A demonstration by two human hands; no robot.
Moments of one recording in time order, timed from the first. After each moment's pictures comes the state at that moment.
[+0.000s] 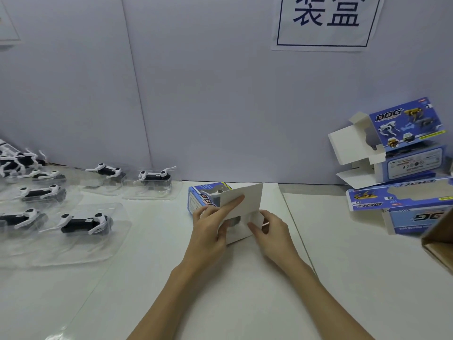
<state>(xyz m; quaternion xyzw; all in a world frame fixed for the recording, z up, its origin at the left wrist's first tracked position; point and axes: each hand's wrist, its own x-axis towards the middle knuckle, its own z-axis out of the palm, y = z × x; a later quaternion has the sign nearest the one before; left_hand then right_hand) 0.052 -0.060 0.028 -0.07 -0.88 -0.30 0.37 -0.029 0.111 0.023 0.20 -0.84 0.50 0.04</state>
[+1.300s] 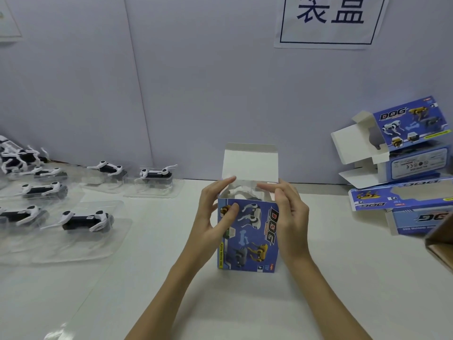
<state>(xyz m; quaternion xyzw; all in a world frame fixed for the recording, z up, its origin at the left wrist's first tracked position) 0.076 -0.044 0.069 -0.09 -0.74 -0.59 0.32 0.015 0.114 0.082 0.25 -0.63 0.72 0.17</state>
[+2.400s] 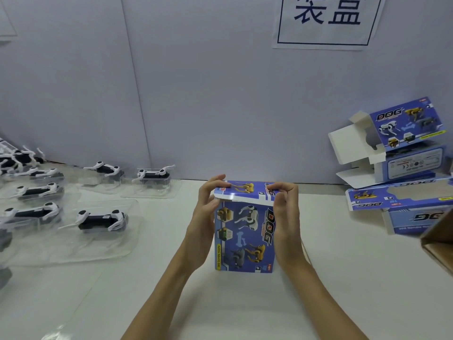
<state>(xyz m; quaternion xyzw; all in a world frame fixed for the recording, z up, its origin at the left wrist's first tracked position) 0.083 -0.039 0.088 -0.11 -0.58 -0.78 0.21 0.021 0.114 0.076 0.28 -0.56 0.77 0.09</state>
